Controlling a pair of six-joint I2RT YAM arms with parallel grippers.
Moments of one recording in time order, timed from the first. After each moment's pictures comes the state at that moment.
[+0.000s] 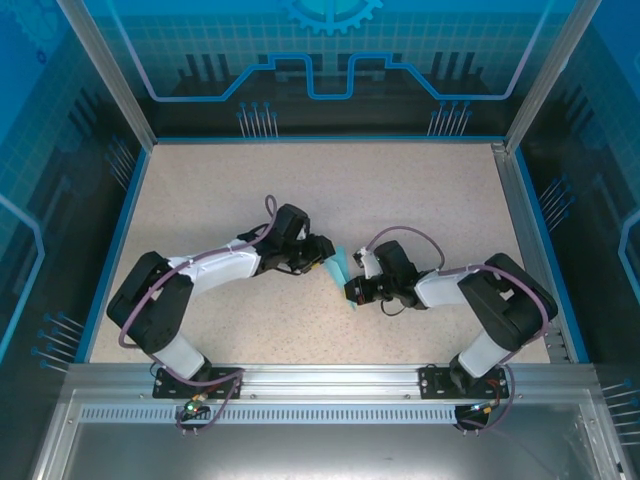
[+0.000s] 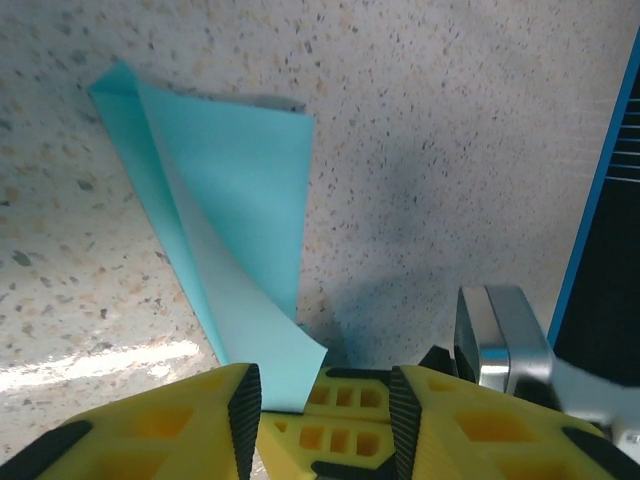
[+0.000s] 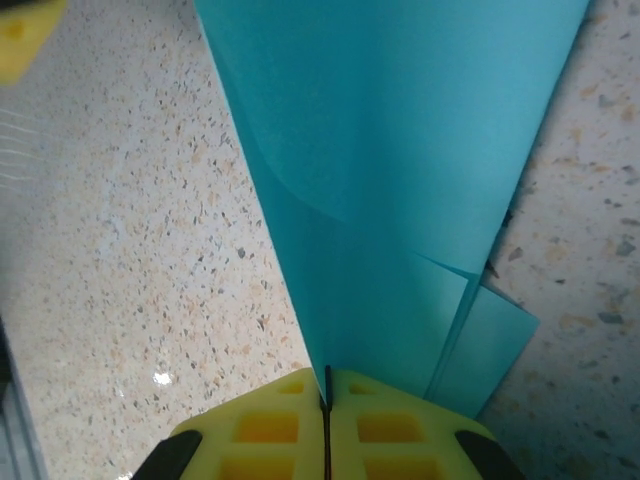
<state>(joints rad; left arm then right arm) -0.60 1.62 0.91 -0.13 0.33 -1.09 0.58 1.62 0.50 0.28 -0.52 0.48</state>
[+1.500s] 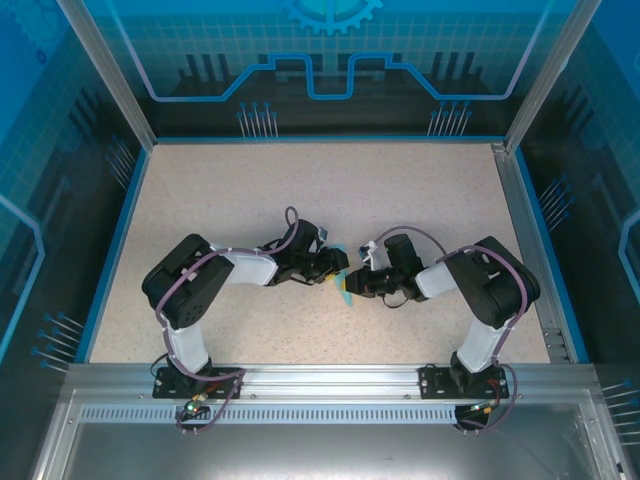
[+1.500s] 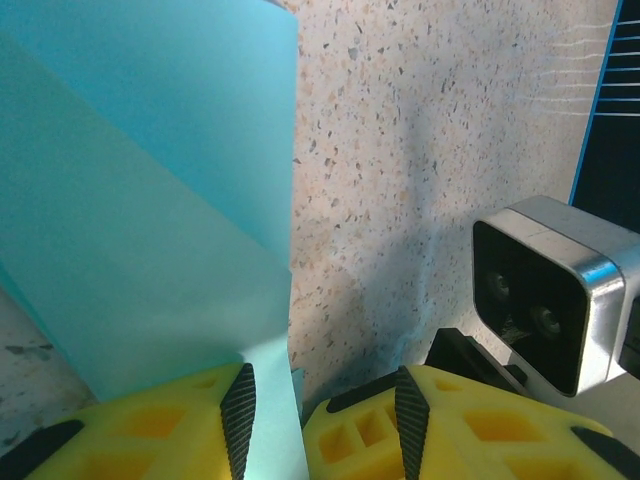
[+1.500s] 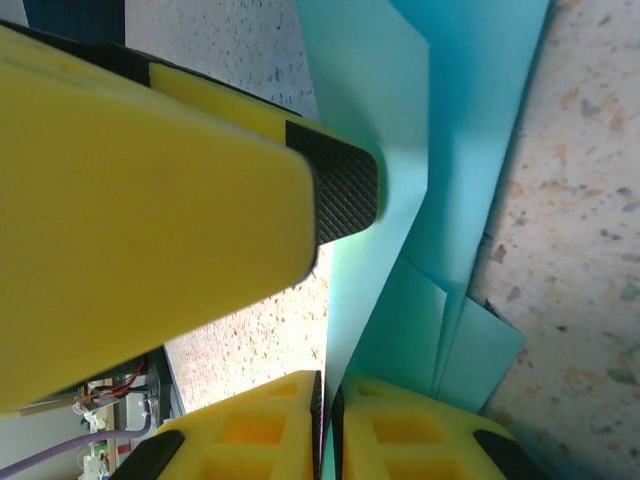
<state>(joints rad) -0.63 1.83 0.83 0.24 0.44 -1.08 0.47 1.77 0.52 0.44 -0.80 0.70</state>
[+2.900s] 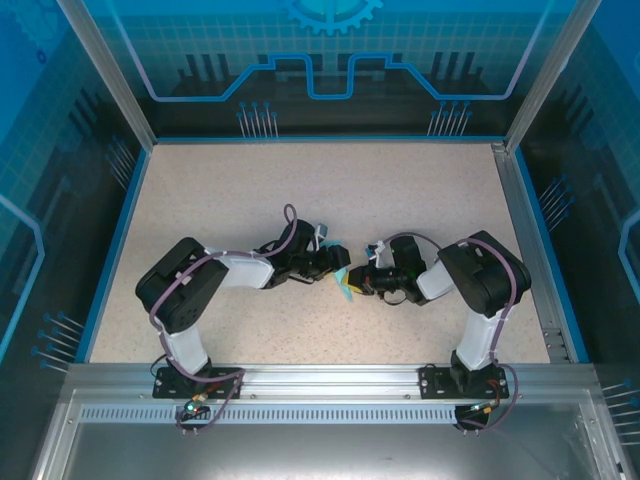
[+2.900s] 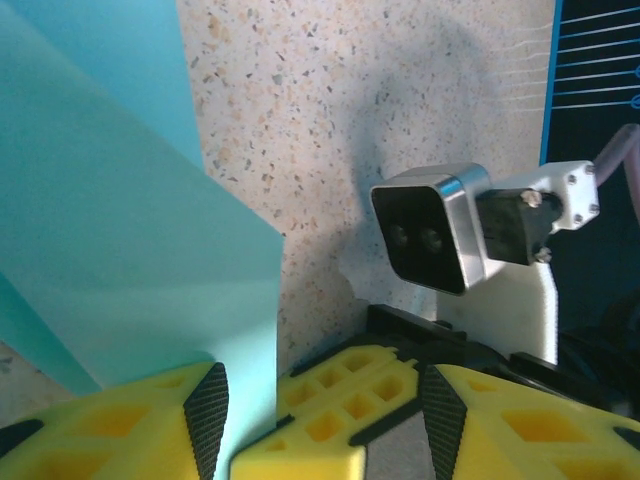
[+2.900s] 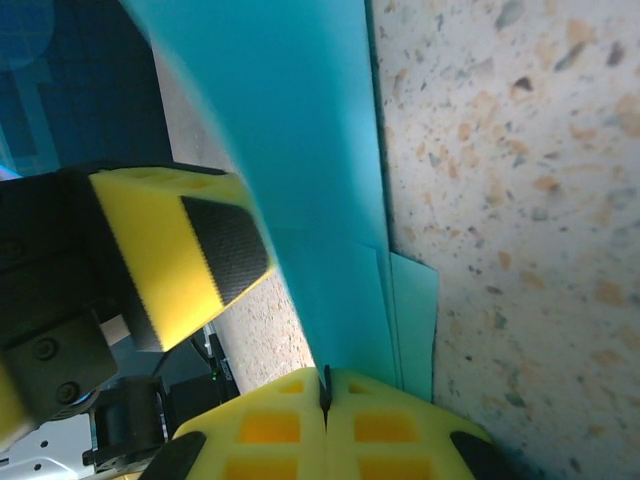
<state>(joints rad) -0.63 1.80 0.80 0.32 0.43 -1.03 0.42 1.85 0.48 0.68 -0.83 1.02</state>
